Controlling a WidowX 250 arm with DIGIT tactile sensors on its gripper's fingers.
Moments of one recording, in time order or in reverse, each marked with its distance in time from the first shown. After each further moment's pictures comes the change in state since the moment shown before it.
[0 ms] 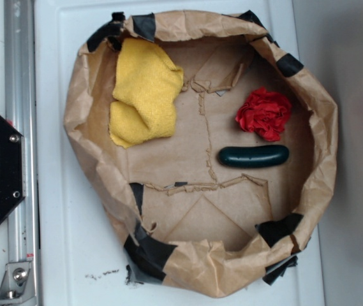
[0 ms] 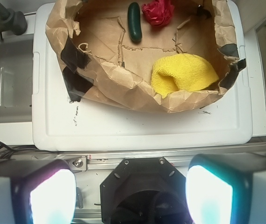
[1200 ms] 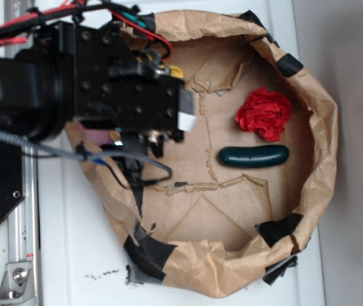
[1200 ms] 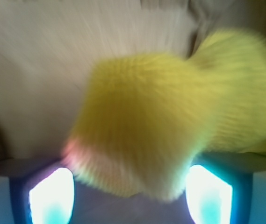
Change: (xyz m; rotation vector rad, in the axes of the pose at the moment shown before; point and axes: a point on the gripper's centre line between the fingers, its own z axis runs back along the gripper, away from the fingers) arm 0.059 0.073 -0.209 0.174 0.274 0.042
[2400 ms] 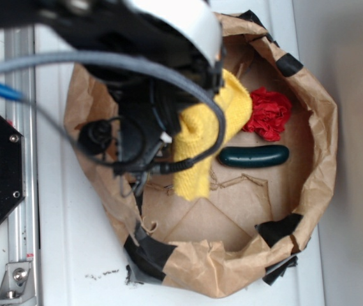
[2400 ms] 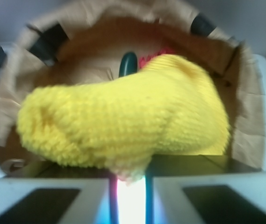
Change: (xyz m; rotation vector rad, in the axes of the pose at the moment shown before) arm 0.001 -0.008 0.182 -0.199 -0.368 -0.079
